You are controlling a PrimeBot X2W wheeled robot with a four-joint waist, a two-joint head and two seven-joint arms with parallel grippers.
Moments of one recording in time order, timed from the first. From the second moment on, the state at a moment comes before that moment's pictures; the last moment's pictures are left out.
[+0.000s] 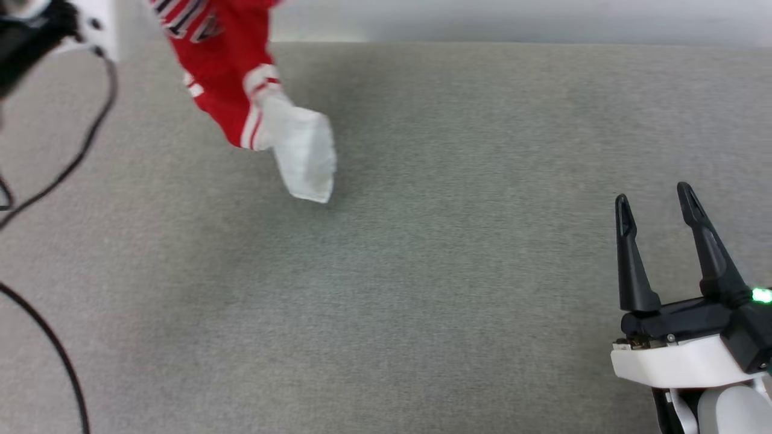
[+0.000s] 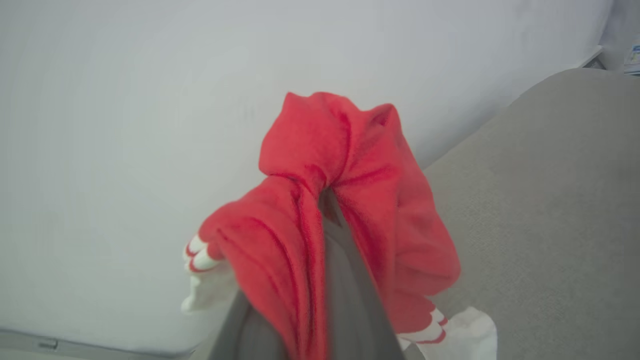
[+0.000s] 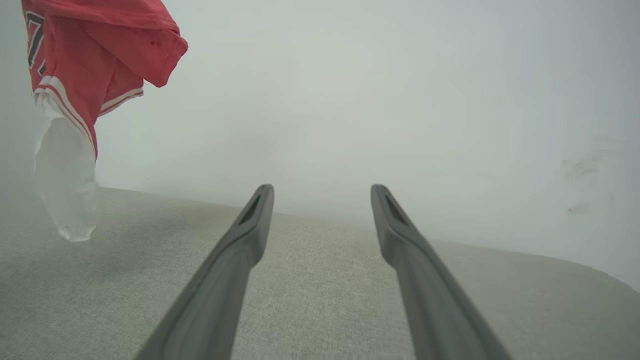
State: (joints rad) left arm -1.30 0.75 -0.69 0.13 -0.80 -0.13 0.52; right arm -0.09 -0.05 0.00 -0.15 -0.01 0.13 -0.26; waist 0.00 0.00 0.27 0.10
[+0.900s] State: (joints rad) left arm -0.99 0.32 -1.28 0.22 -0.79 -0.13 0.47; right arm -0.10 -0.05 0.00 -0.10 0.02 0.13 -0.26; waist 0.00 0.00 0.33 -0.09
